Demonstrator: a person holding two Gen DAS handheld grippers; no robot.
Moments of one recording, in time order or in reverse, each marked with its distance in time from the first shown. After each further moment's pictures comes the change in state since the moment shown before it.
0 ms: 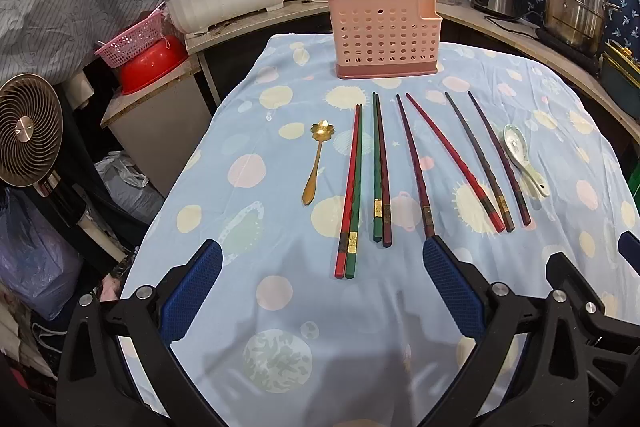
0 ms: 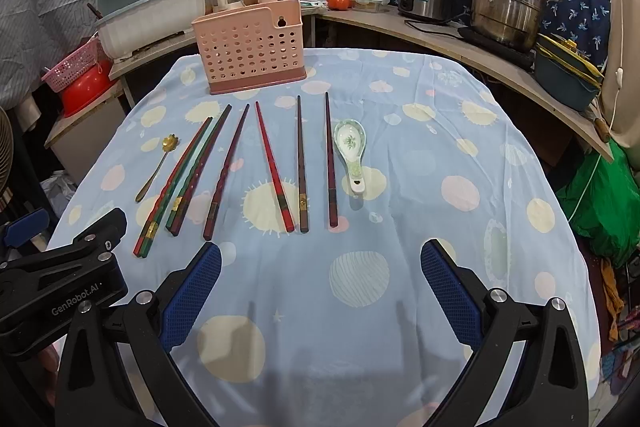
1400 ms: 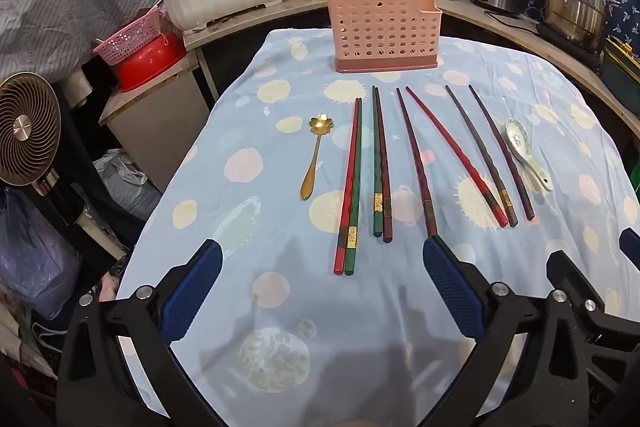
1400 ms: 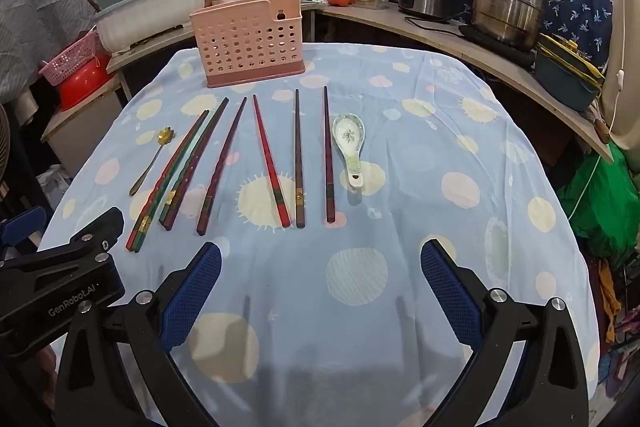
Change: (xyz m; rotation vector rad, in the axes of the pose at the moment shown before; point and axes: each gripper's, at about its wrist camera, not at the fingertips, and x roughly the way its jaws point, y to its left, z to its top) left arm 0.008 -0.001 -0.004 0.003 0.018 -0.001; right arm 0.004 -0.002 0.000 -0.006 0.012 -0.008
